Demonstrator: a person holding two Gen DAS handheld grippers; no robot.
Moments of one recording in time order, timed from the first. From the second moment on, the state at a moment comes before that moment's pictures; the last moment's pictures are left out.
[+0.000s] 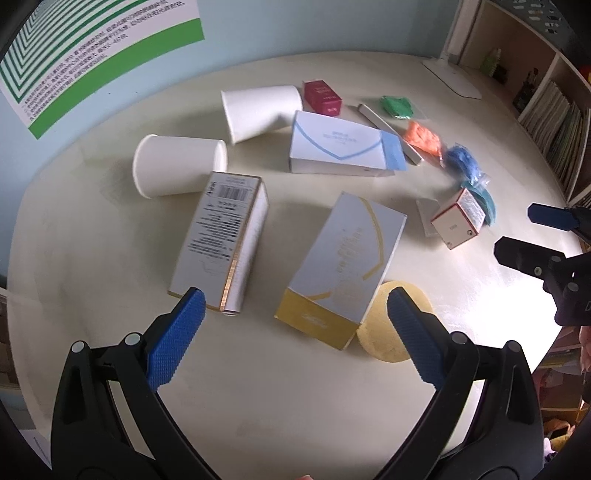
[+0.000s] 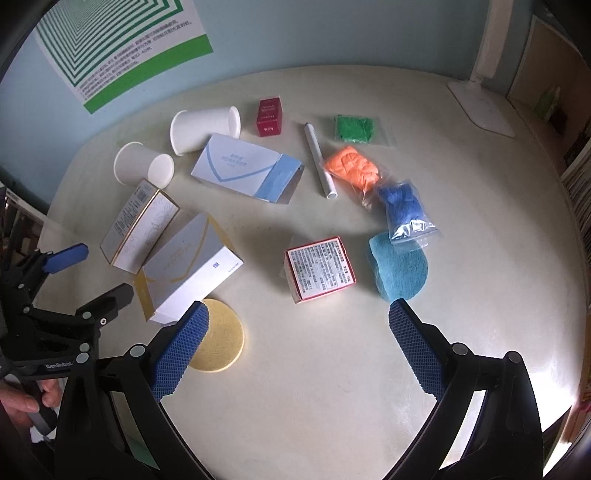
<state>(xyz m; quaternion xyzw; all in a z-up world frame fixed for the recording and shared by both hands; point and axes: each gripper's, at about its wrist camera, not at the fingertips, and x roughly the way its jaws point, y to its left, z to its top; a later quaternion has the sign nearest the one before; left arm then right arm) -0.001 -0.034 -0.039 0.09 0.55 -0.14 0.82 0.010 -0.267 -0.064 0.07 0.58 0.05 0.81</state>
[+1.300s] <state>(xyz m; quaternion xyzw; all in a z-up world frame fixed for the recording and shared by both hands) 0.021 -0.072 -0.081 0.11 0.60 -0.19 0.77 0.013 -0.281 -0.086 0.09 0.59 0.06 0.80</state>
